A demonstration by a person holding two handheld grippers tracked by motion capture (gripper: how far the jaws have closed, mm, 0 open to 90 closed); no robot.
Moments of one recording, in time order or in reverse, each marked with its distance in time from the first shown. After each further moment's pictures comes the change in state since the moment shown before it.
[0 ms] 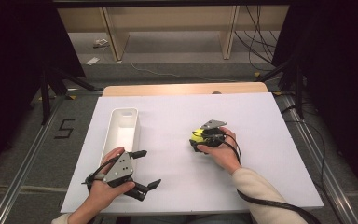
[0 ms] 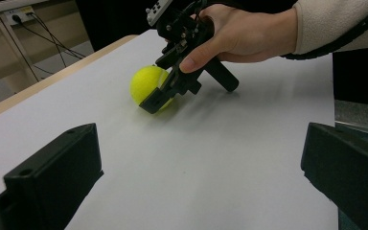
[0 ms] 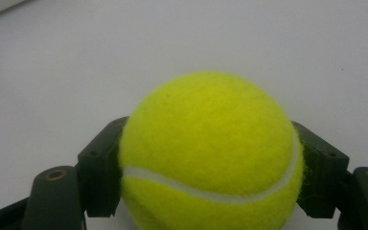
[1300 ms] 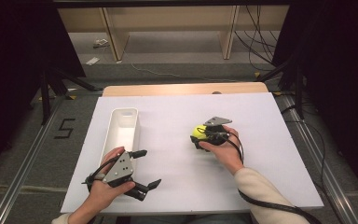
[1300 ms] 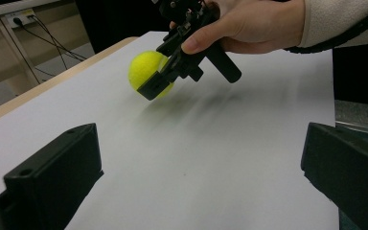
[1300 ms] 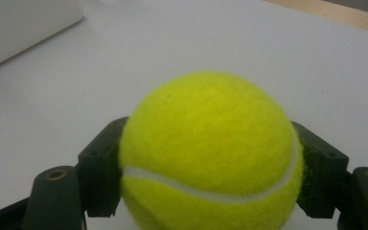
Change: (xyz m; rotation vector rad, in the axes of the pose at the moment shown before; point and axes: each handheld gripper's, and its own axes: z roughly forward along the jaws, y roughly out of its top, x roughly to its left) left arm -0.001 0.001 0.000 -0.003 0.002 0.008; right arm -0.002 0.010 -0.019 -0.064 0.015 0.024
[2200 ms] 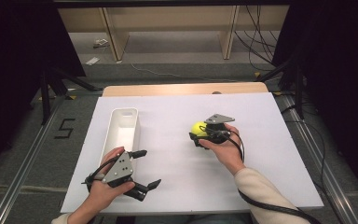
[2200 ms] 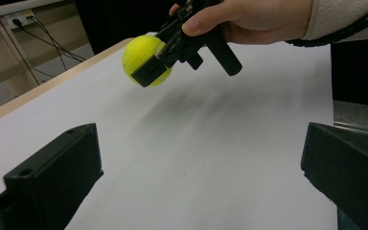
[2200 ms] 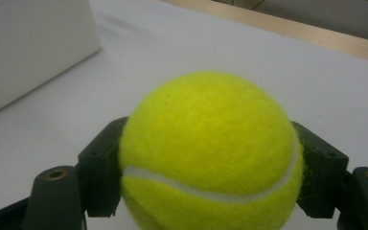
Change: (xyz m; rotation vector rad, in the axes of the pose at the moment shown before) left arm 0.000 0.001 0.000 -0.004 -0.004 -0.001; right arm 0.006 0.013 -0.014 -0.068 0.014 0.011
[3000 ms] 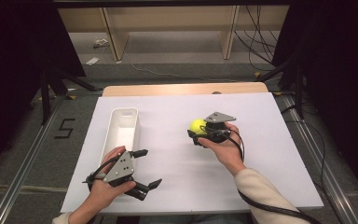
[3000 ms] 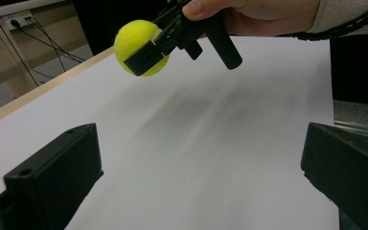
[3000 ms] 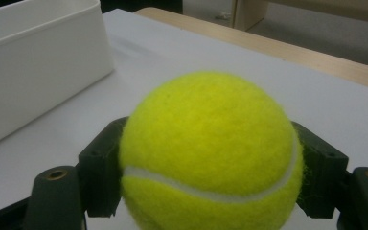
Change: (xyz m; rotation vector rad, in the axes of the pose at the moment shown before) left arm 0.001 0.001 0.002 -0.001 -0.006 0.005; right arm 0.009 0.012 -0.010 -0.059 0.008 -0.011
